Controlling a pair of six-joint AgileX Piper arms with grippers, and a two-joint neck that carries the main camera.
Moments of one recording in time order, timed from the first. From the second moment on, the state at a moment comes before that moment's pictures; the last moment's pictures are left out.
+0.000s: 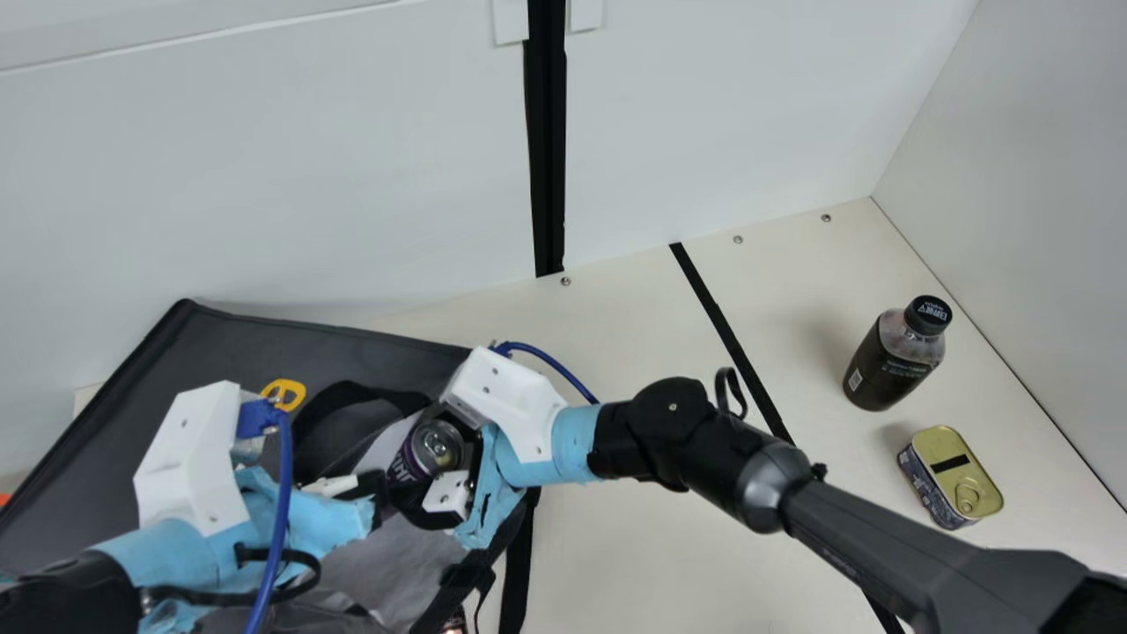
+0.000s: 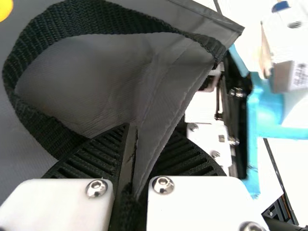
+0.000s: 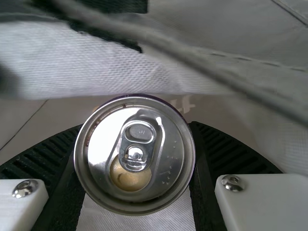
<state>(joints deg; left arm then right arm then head) -29.8 82.3 -69.9 -25.7 44.3 -4.5 19.0 97.1 -60.8 81.9 37.4 -91.5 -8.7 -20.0</state>
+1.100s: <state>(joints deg) -29.8 82.3 -69.9 -25.7 44.3 -4.5 17.1 107.2 -72.3 77.9 44.3 -87.5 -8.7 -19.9</state>
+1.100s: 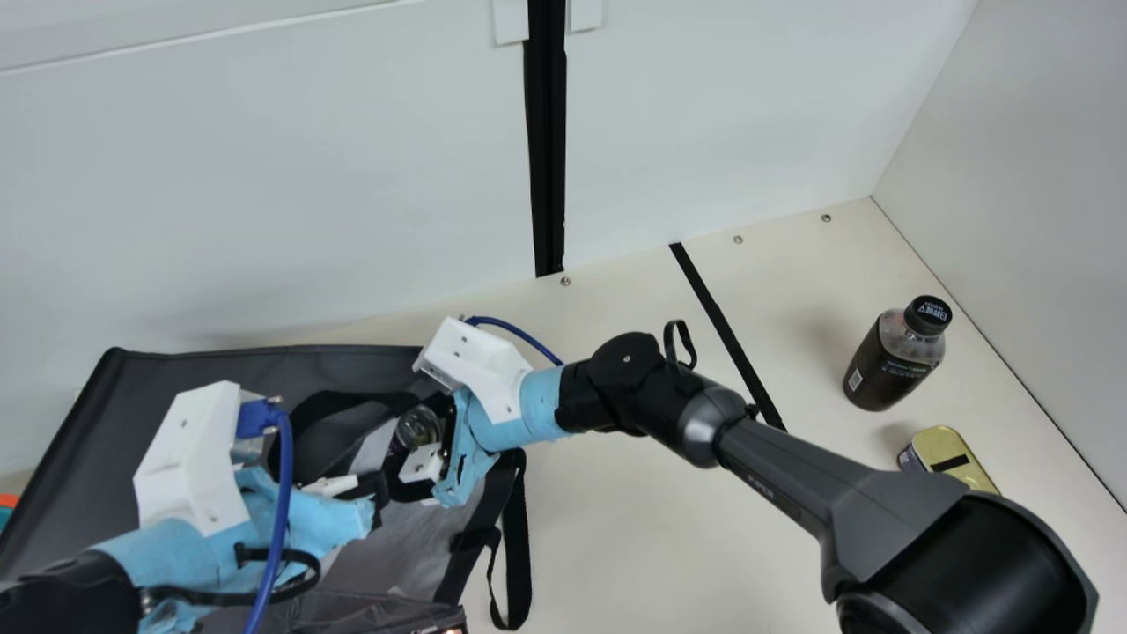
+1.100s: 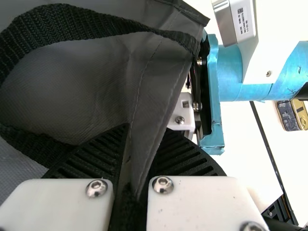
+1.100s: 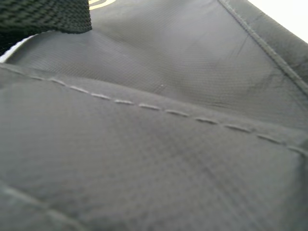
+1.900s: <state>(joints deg) -29.8 82.3 -69.9 -25.7 44.3 -4.5 12.8 102.1 -67.6 75.7 47.5 -86.5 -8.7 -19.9</state>
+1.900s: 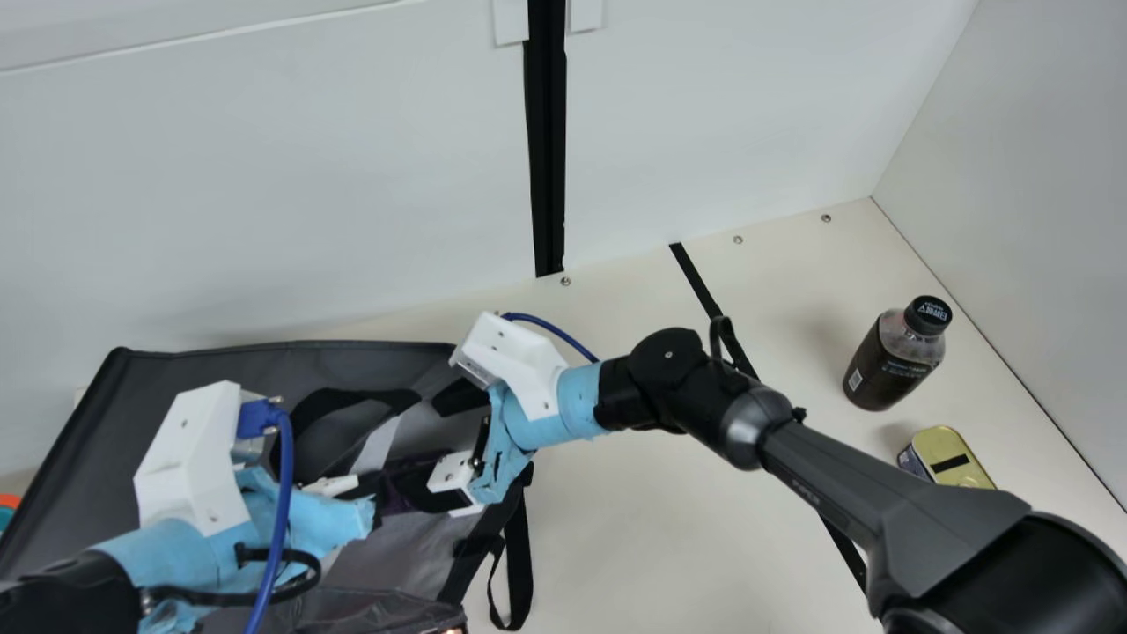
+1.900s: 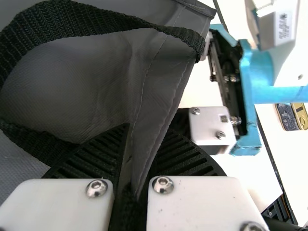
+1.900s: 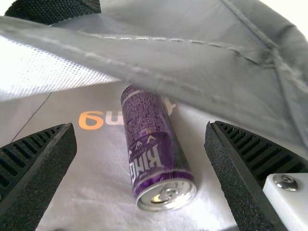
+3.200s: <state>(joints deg) -29.8 82.3 -69.9 -25.7 44.3 -4.5 6.9 74.2 -52.5 60.7 33.5 -65.3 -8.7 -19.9</state>
